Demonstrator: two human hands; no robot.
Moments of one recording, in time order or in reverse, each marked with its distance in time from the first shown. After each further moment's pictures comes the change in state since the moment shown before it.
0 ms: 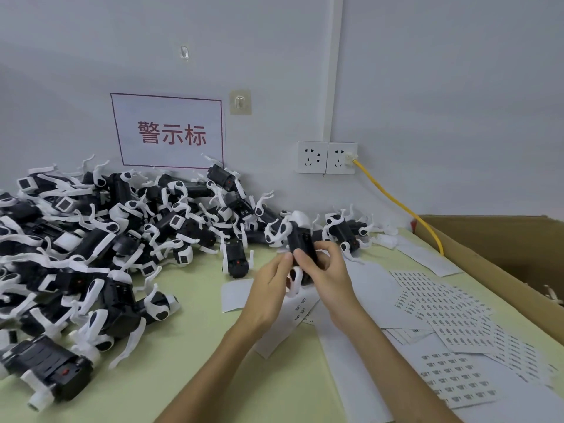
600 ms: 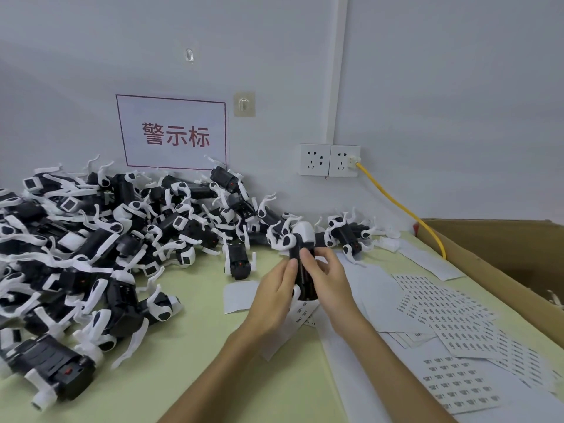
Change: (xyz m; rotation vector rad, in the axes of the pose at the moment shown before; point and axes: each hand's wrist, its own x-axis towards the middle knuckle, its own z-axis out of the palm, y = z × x) left_hand -0.003 -0.004 0.004 0.068 0.001 0.029; right_hand 0.001 0.004 0.004 -0.060 0.016 0.039
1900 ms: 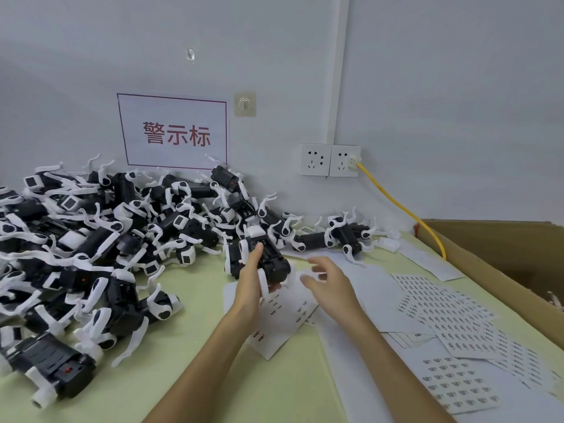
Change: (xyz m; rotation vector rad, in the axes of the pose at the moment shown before) left_hand 0.014 0.000 -0.021 -0.537 0.258 -0.519; right_hand 0.005 0.005 -0.014 -0.619 -0.038 0.051
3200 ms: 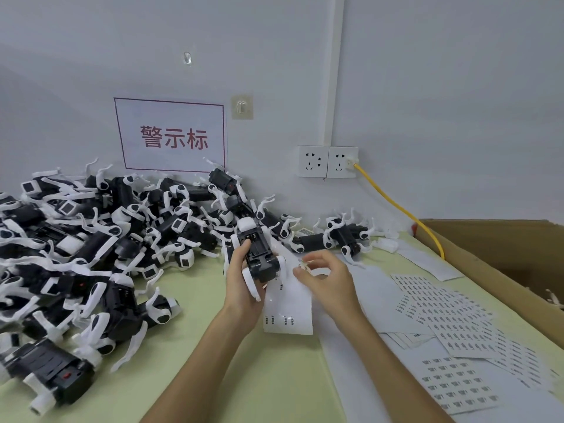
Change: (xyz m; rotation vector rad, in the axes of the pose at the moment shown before) left_hand 0.002 0.007 -0.008 -0.359 -0.244 0.059; right_hand -0.003 -0.004 0.002 0.299 0.146 -0.129
